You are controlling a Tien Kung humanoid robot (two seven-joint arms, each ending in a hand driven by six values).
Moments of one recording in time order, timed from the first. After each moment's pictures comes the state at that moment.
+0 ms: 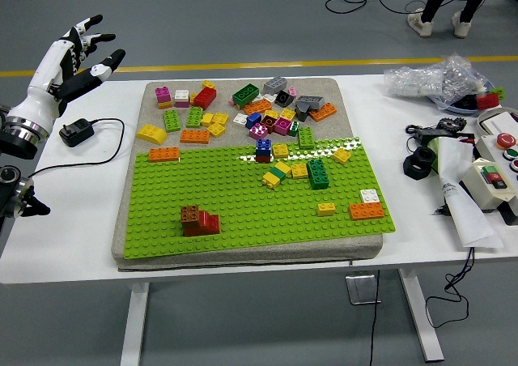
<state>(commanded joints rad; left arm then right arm) -0.50 0.31 -1.38 -1.16 1.34 -0.01 -0.15 0.11 -0.13 1.53 0.18 -1.57 0.01 -0.07</state>
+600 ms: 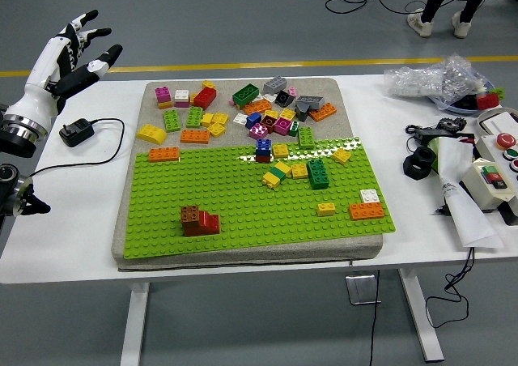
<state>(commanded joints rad) -0.50 0.32 -1.37 -1.17 1.31 0.01 -0.14 0.12 -0.13 1.52 0.18 -1.57 0.01 -0.07</state>
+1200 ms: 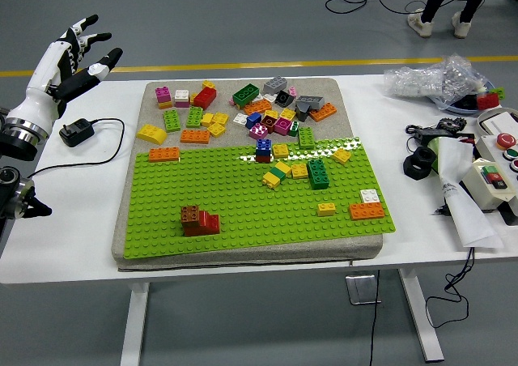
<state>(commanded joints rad) -0.50 0.31 -1.38 -1.17 1.31 0.01 -0.13 0.12 -0.13 1.52 0.18 -1.60 0.01 -0.07</state>
